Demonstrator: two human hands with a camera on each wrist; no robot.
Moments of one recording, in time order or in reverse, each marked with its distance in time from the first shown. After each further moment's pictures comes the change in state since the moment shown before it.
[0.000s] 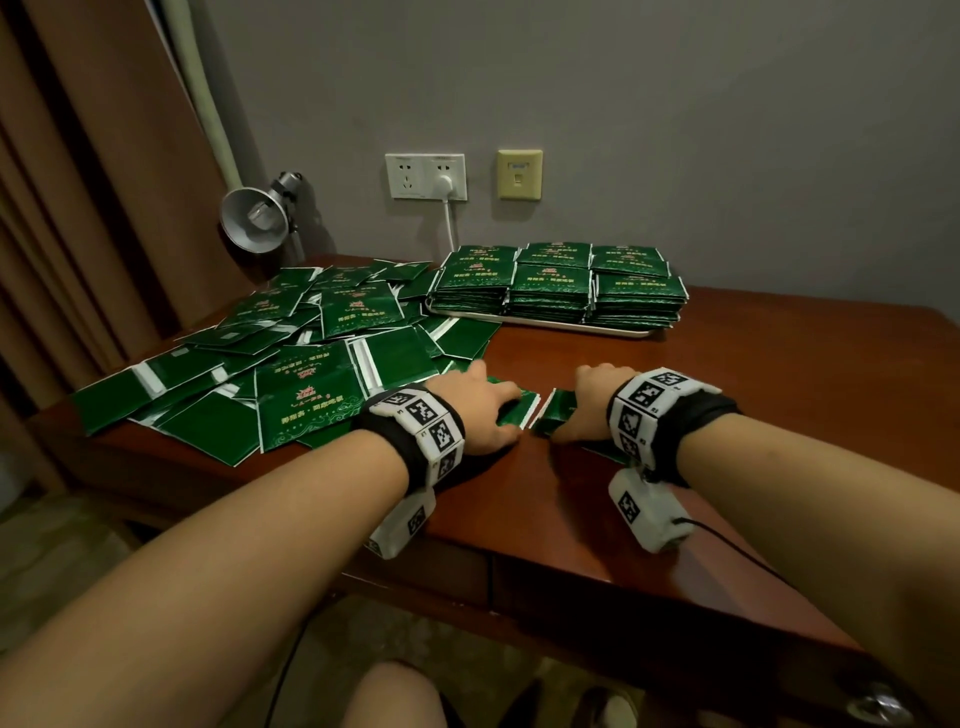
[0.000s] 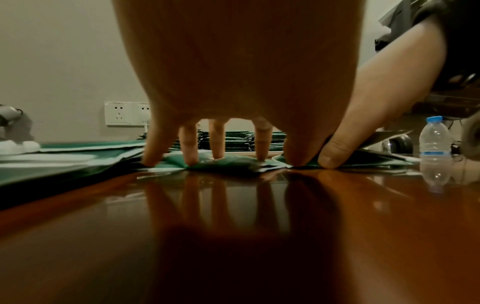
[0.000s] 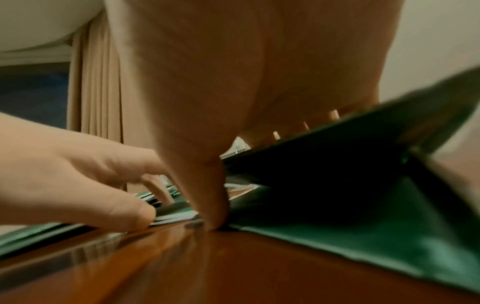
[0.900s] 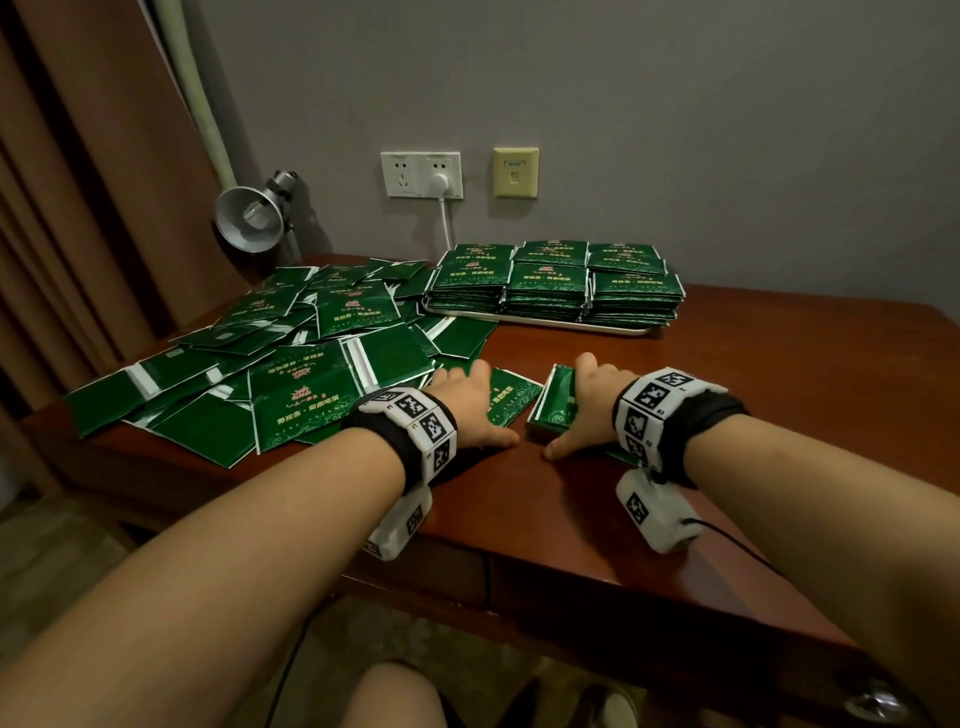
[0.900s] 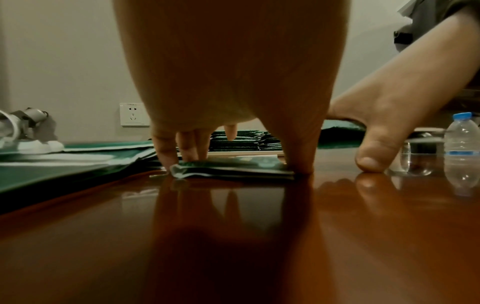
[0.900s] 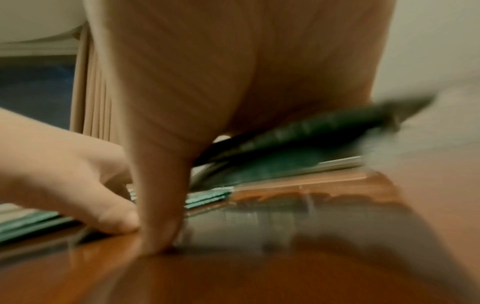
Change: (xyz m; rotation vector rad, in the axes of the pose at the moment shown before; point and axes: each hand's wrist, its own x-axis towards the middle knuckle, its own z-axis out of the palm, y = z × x) left_hand 0.012 -0.009 0.012 -0.214 0.019 -0.120; right_hand -0.004 0.004 0.005 0.102 0.030 -0.013
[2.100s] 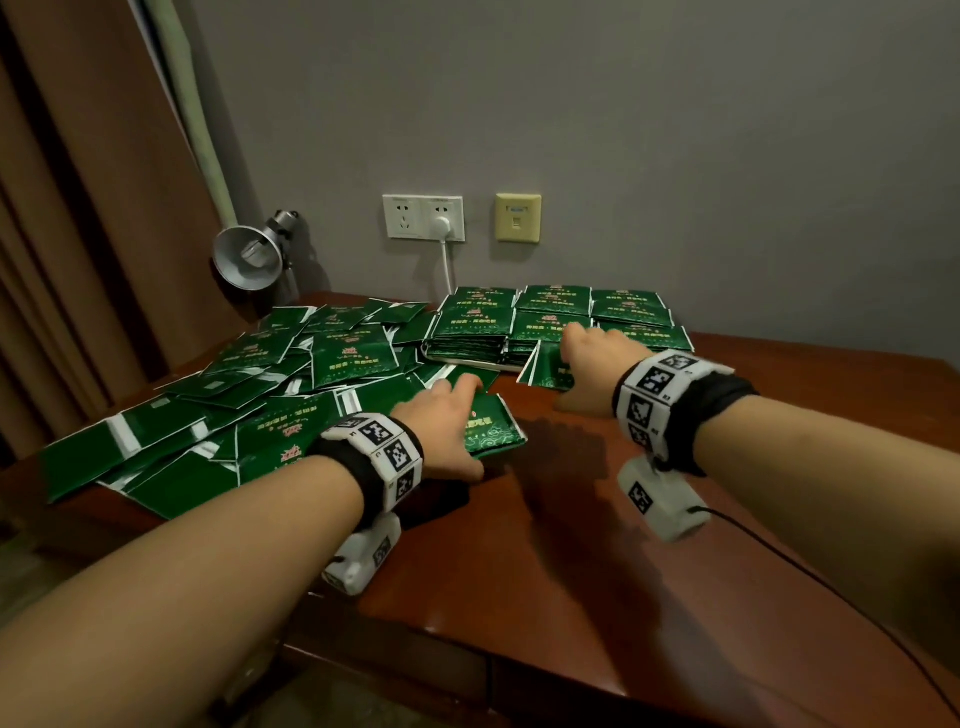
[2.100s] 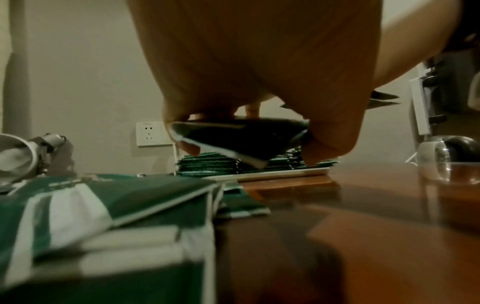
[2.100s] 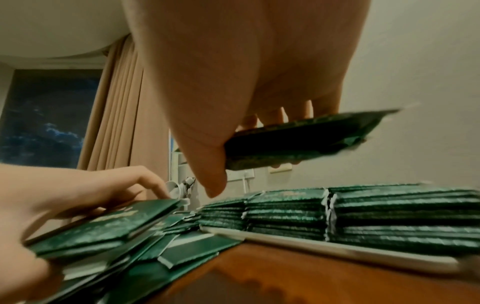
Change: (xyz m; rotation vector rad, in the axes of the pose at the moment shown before) left_hand 0.016 -0.028 -0.043 0.001 0.045 0.078; right_hand 0.048 0.001 -0.073 -0.050 0.254 -0.155
